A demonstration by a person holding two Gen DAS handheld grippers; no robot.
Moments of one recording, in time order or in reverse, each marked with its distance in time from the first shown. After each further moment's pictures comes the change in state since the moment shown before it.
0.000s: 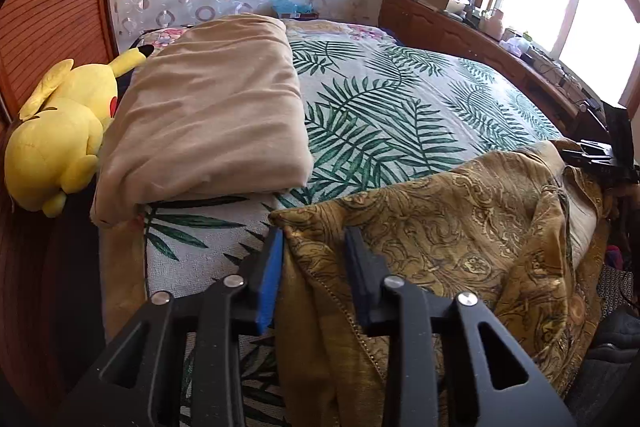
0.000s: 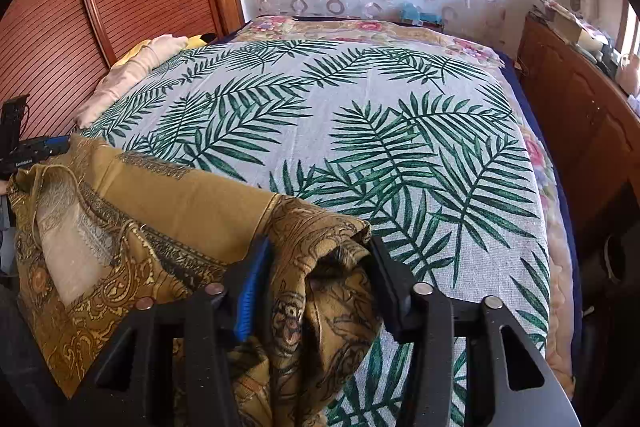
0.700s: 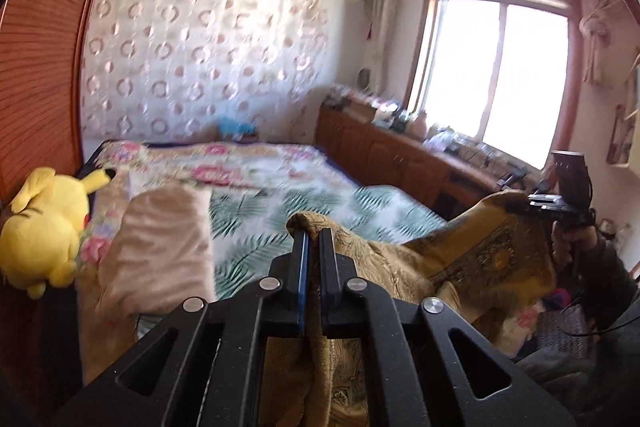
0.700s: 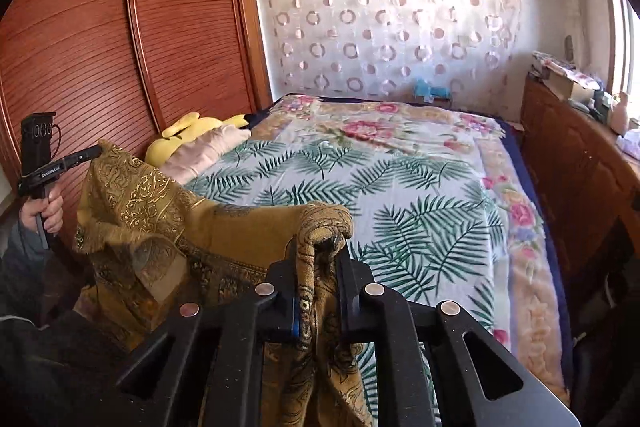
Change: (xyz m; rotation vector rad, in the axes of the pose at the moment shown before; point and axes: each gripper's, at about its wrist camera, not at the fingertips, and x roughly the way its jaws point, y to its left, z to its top) left arm -0.167 -0.060 0.033 0.055 -0.449 -0.228; right arm -0.172 0.041 -0.005 -0.050 -0.289 0.033
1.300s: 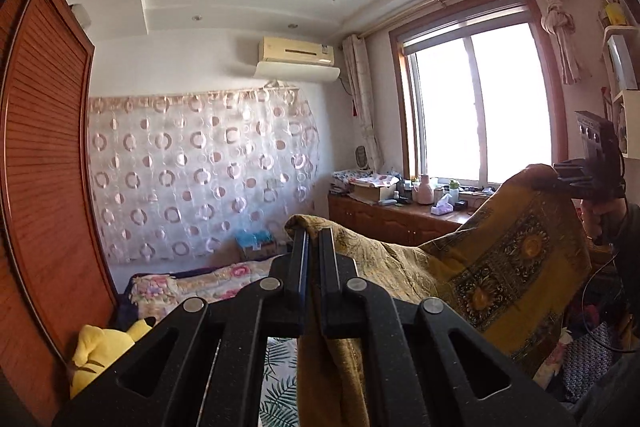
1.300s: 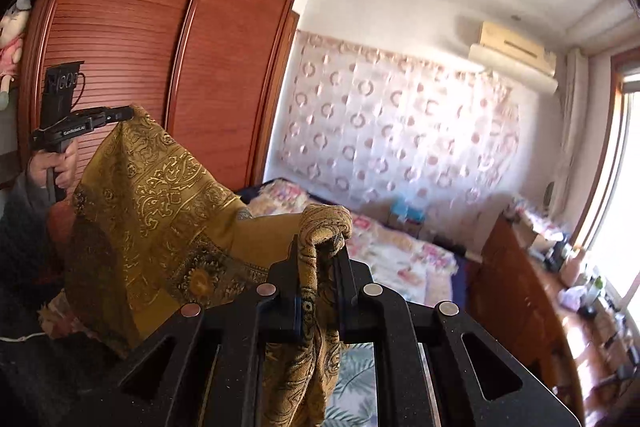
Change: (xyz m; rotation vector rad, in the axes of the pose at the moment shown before) left arm -0.094 -0.078 0.178 0.265 -0.282 0.102; right arm -0.175 0.059 0.126 -0.299 -0.267 -0.141
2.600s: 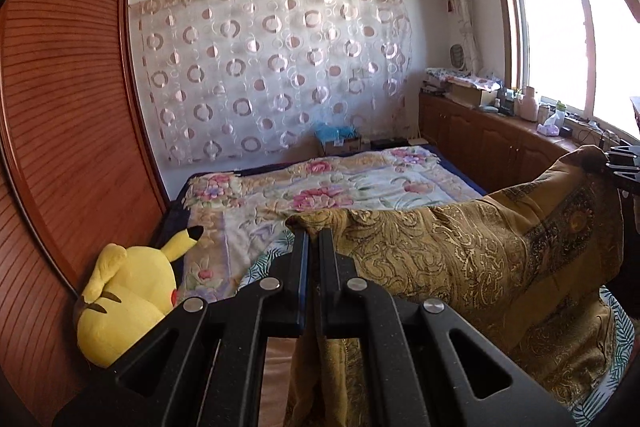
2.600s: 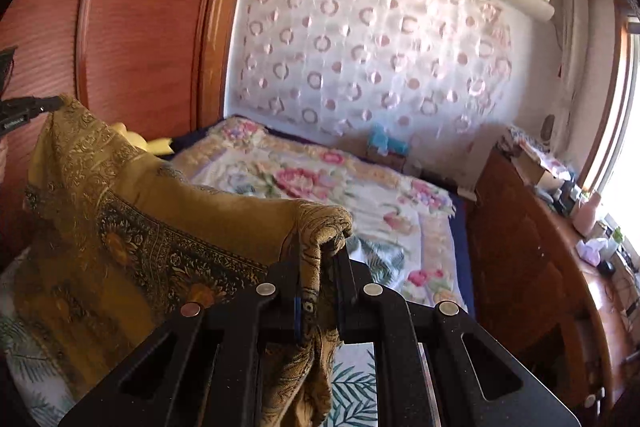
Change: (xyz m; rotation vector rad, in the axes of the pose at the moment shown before) left arm 0.254 0.105 -0.195 -0.063 0.413 0.304; right arm 0.319 -0.019 -0.093 0.095 0.288 -0.062
